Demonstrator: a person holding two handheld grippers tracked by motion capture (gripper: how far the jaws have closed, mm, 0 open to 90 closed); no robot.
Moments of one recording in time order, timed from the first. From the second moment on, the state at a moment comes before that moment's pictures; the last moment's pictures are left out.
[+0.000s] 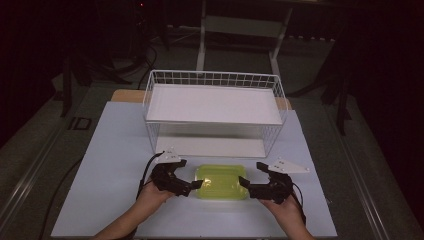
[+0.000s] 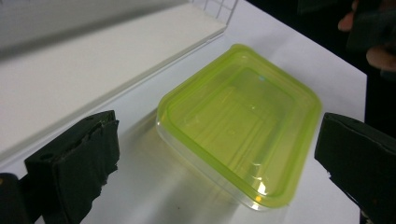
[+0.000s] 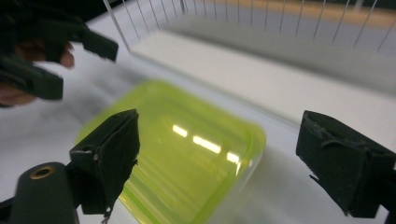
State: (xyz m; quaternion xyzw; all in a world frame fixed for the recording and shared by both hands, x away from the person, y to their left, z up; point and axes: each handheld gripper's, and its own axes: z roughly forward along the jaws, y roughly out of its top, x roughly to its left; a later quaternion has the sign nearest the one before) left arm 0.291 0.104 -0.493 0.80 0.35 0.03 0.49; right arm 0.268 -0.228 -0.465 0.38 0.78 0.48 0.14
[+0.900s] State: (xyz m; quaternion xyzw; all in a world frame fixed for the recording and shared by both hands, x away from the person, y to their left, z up) left arm 0.287 0.096 -0.512 0.79 0.41 -0.02 0.46; right arm 0.276 -0.227 -0.497 0.45 0.79 0.40 0.05
